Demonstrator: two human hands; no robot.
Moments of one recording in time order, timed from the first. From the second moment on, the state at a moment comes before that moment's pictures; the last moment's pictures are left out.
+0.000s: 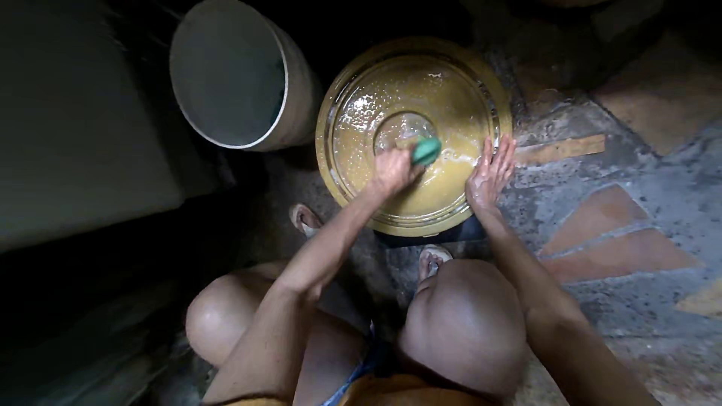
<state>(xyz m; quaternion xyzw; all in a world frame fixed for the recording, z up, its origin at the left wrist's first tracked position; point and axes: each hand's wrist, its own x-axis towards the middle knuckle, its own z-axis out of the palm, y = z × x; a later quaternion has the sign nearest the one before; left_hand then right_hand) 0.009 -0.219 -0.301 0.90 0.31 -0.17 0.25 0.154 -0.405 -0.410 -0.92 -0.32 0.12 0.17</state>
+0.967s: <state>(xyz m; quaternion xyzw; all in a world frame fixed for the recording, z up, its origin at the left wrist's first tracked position) 0.028 -0.096 -0.320 0.87 0.27 -0.32 0.26 0.164 -0.400 -0.421 -0.93 -0.31 0.10 0.18</state>
